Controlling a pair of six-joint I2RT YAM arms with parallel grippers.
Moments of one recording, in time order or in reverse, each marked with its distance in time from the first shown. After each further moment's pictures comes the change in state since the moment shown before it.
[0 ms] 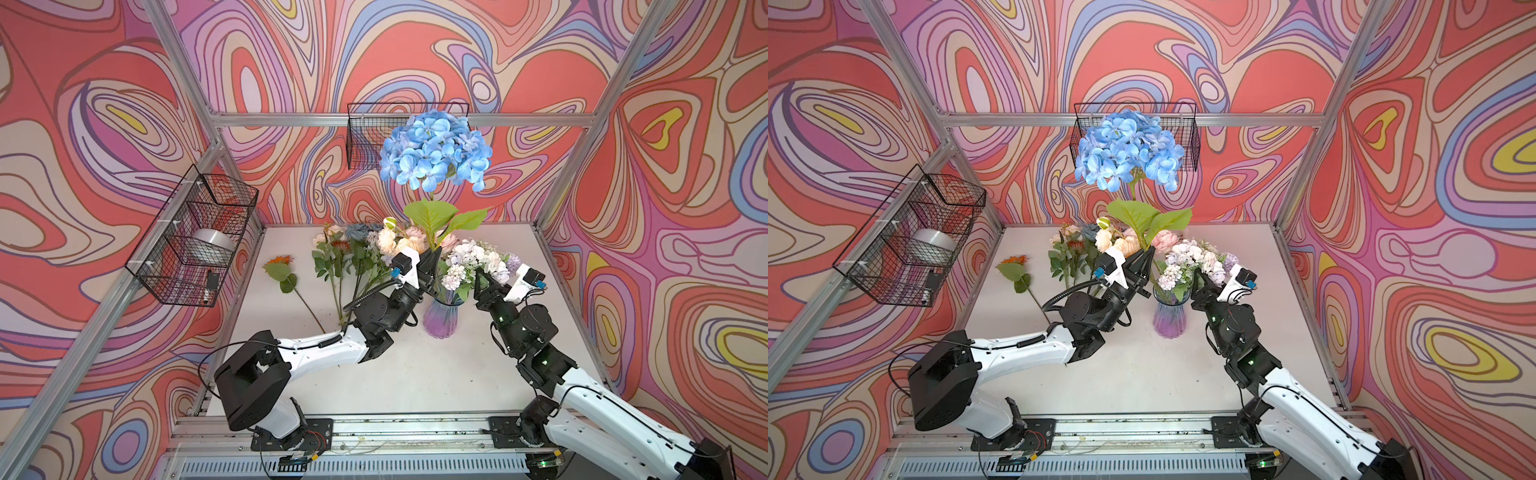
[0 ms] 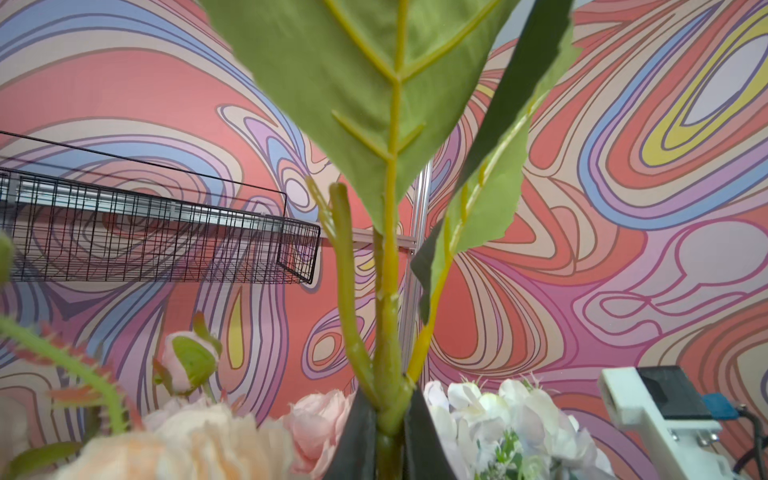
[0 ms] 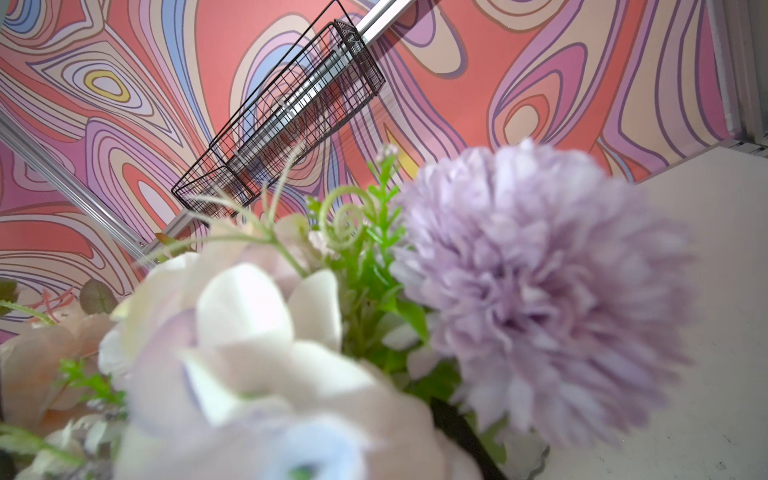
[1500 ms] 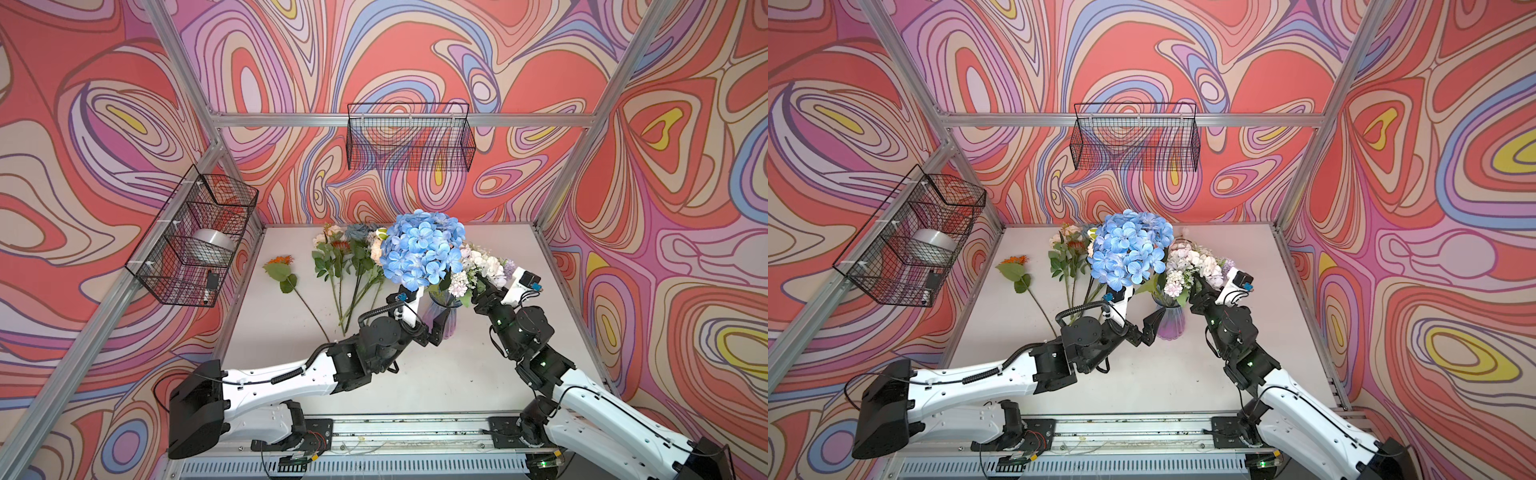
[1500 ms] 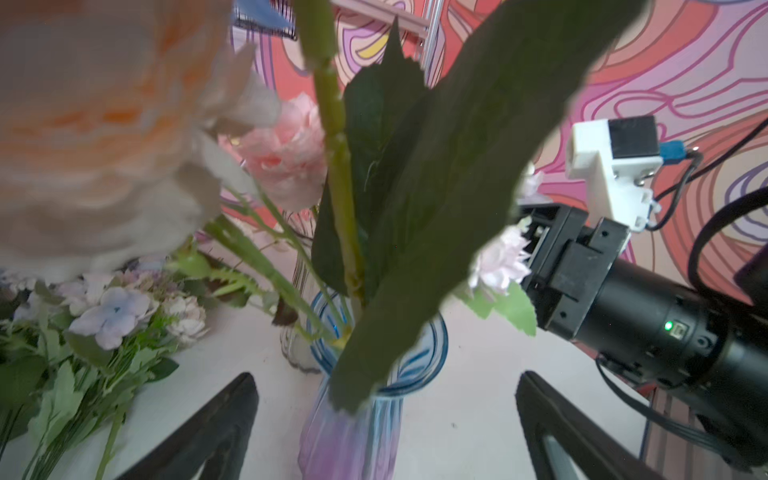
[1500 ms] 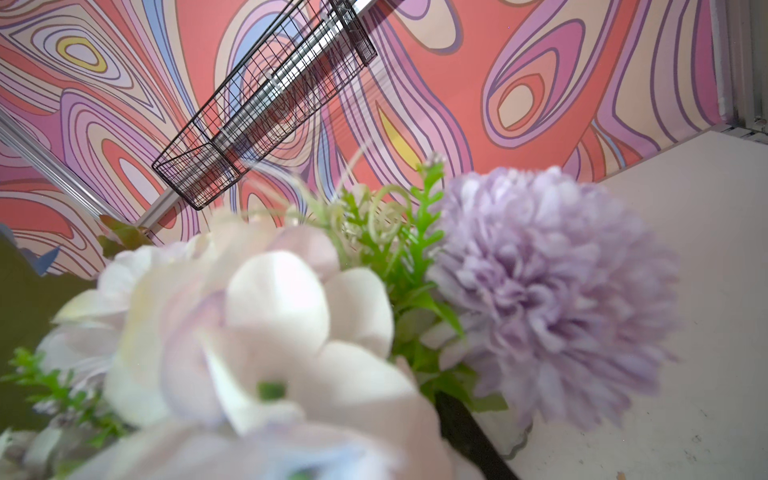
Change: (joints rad) left arm -0.187 -0.338 -0.134 -0.809 -0.184 -0.260; right arm 0.000 0.007 -0.026 -0.023 -0.012 -0.002
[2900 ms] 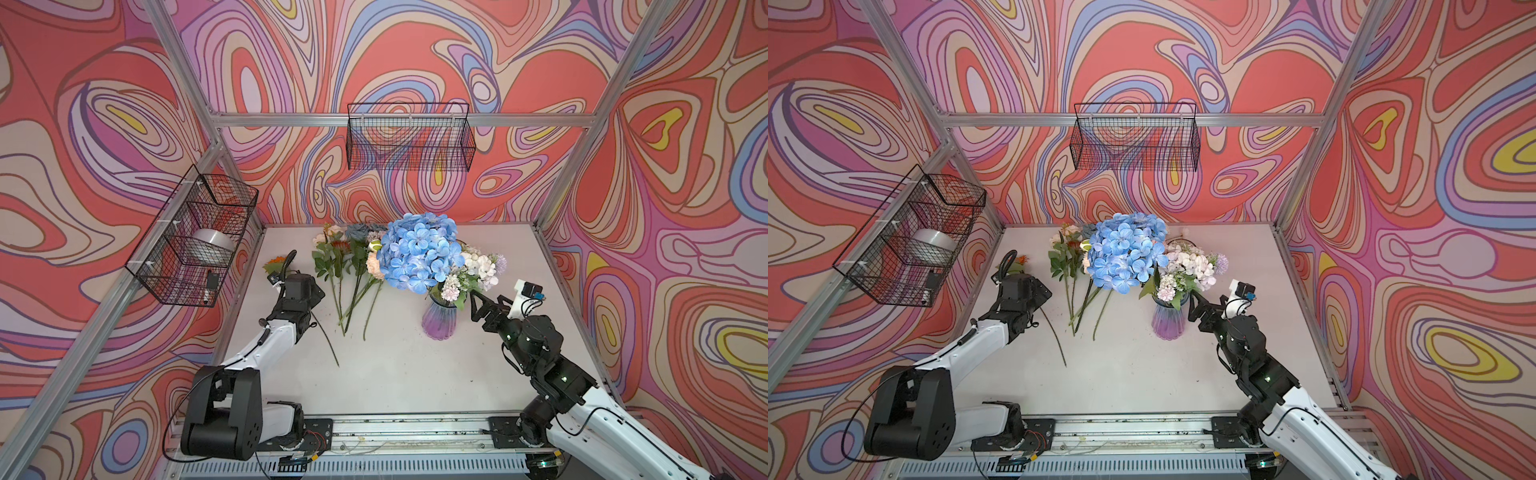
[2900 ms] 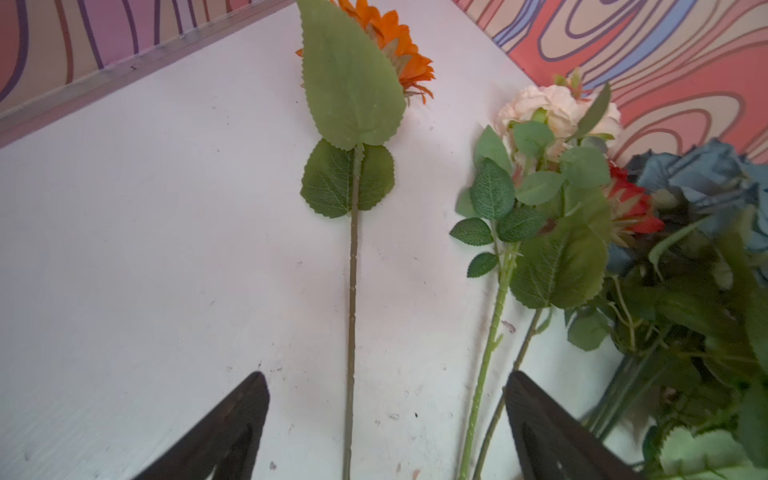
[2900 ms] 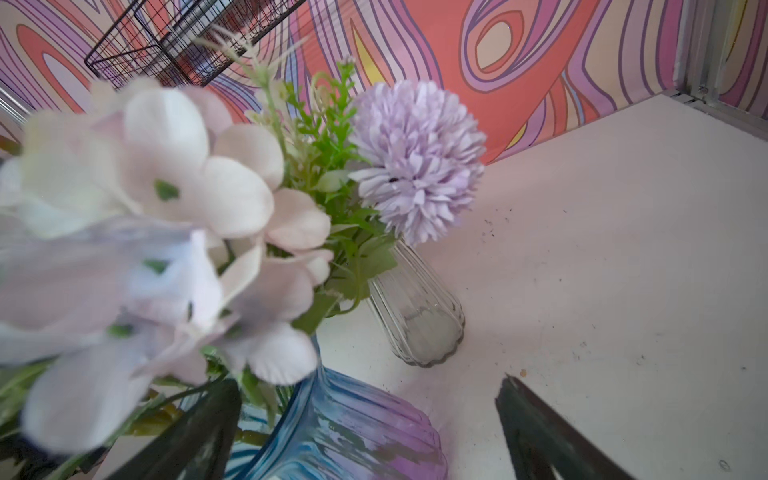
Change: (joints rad) left arm 1.091 0.109 -0.103 -0.430 0.127 -0.502; right arm 0.000 -0.227 0.006 -0.421 -0.042 -0.030
